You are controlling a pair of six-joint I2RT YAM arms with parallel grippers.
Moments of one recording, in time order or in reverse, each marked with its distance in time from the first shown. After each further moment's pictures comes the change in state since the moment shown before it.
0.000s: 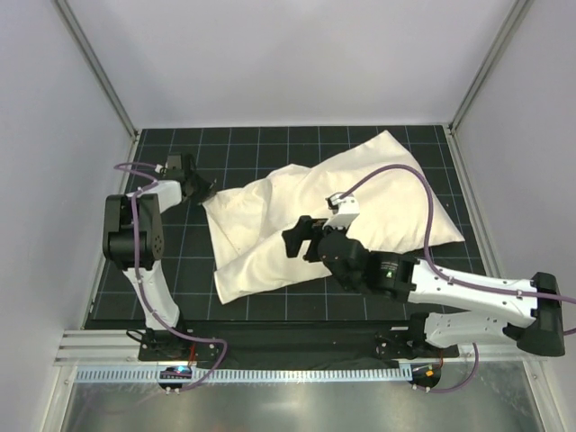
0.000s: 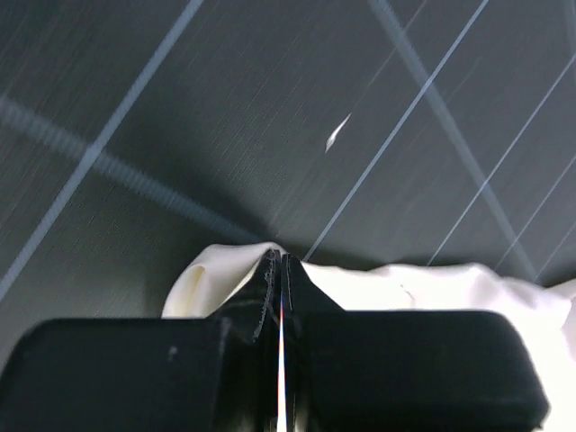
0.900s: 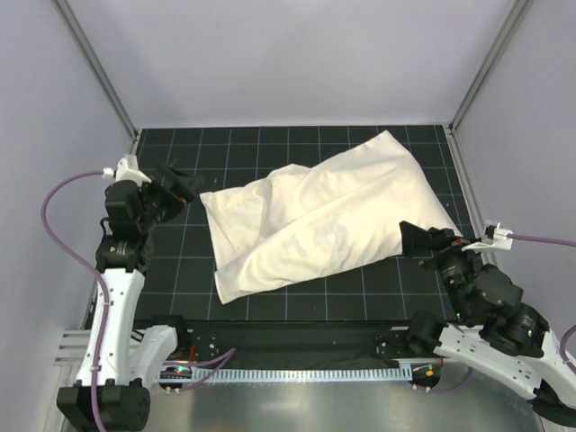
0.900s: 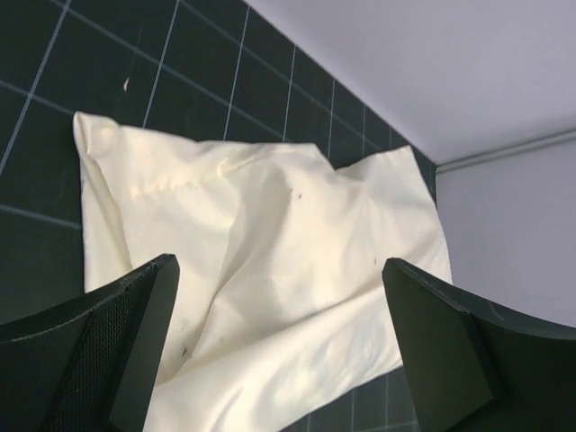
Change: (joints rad) left arm 0.029 -1.044 -0.233 -0.214 0.116 0.107; right arm -0.232 -0.912 -0.182 -0.369 0.173 -0.198
